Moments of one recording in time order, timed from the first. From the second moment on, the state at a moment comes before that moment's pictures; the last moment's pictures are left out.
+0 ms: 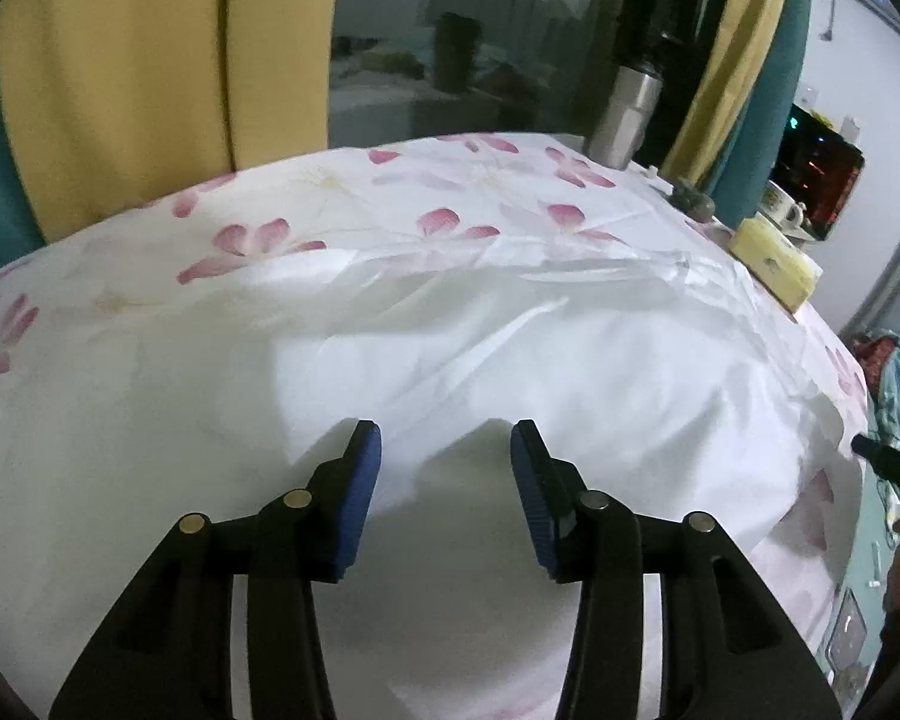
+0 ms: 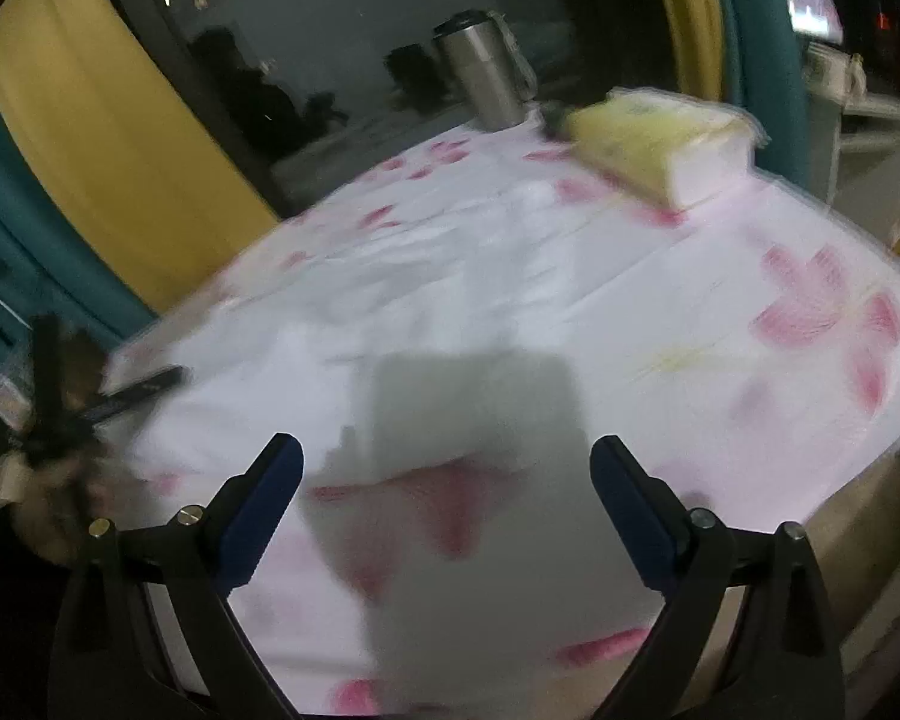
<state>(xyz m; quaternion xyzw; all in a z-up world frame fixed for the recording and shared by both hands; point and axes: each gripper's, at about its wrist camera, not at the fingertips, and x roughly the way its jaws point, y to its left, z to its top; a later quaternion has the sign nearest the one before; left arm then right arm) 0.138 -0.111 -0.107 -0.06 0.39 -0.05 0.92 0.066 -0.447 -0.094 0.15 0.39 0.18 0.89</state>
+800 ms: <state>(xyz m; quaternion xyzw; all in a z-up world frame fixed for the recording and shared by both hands) 0.143 -0.114 -0.120 -0.05 0.39 -0.05 0.92 0.140 -0.337 -0.114 0.20 0.39 0.26 0.86</state>
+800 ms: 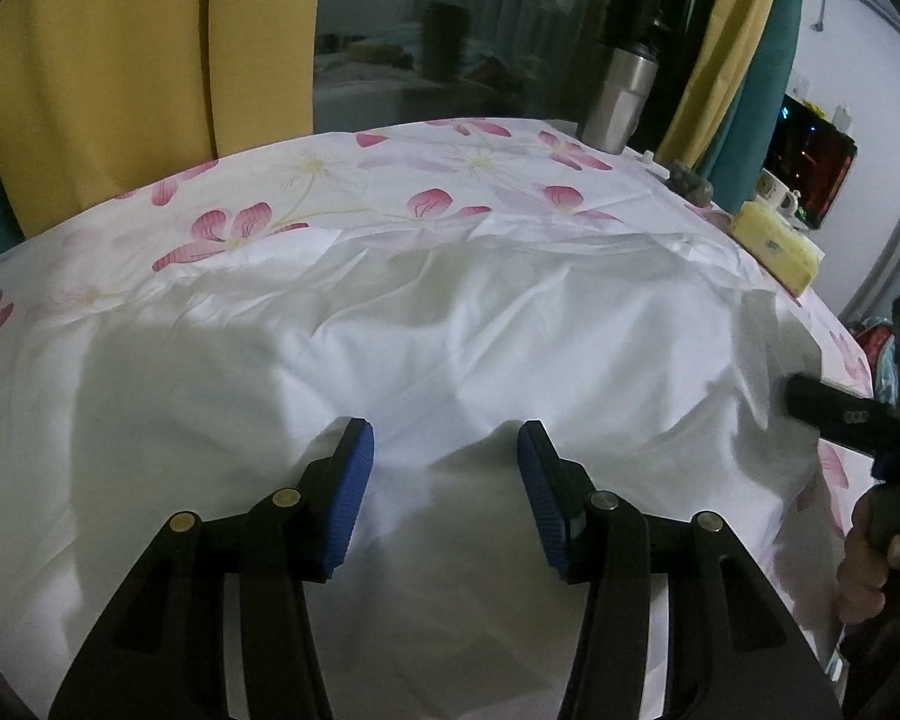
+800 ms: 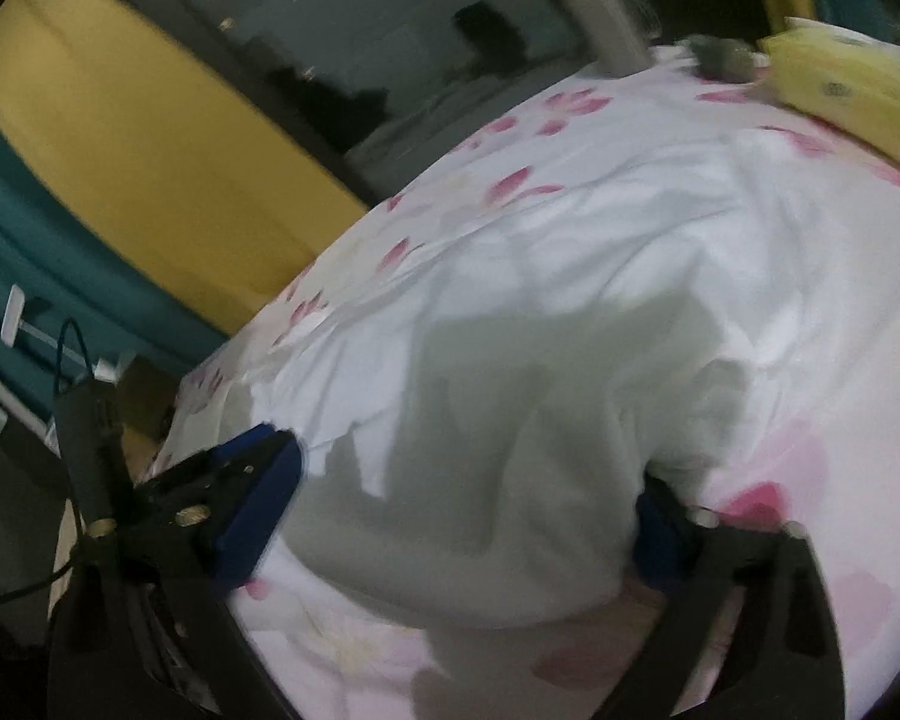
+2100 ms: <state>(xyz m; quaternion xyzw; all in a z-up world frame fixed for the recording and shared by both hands) 0.053 0.036 -0.064 -0.13 0.33 -0.03 0.93 0.107 -0.134 -0.038 -0.08 0.35 0.32 0.88</state>
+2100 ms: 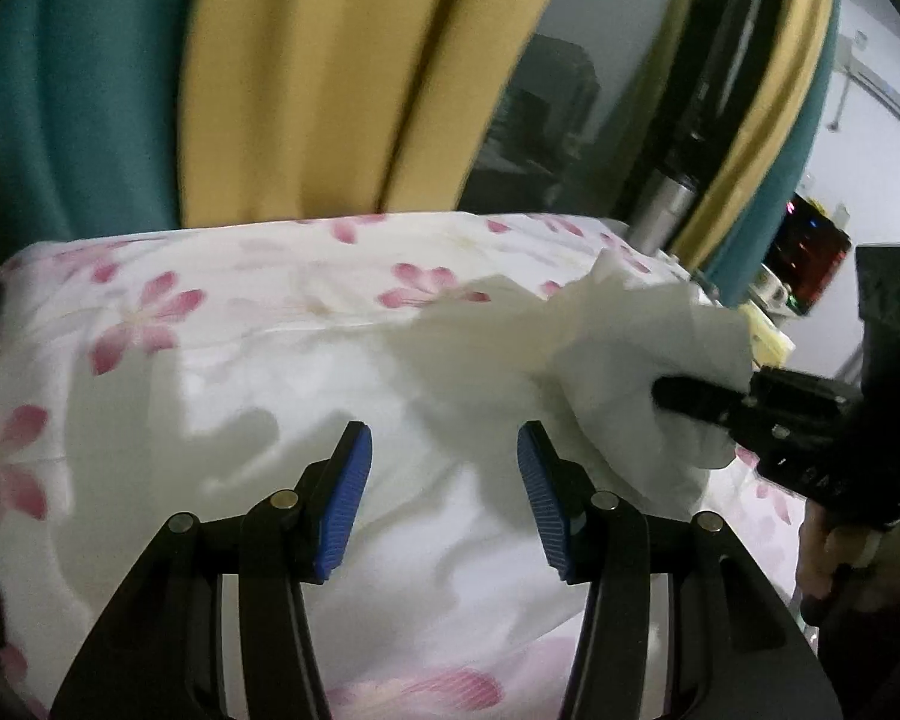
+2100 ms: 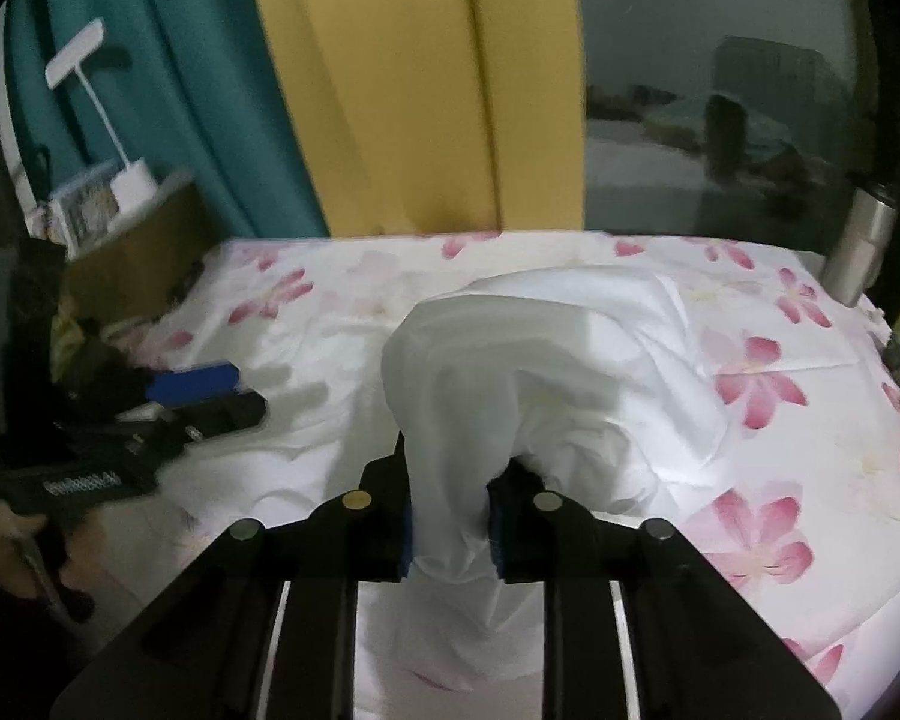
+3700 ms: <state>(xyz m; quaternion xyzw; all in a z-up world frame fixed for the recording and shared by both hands) 0.072 0.096 -0.085 -0.12 0.36 -0.02 0.92 0.060 -0.098 -0.038 -0.14 0.34 0.47 0.80</state>
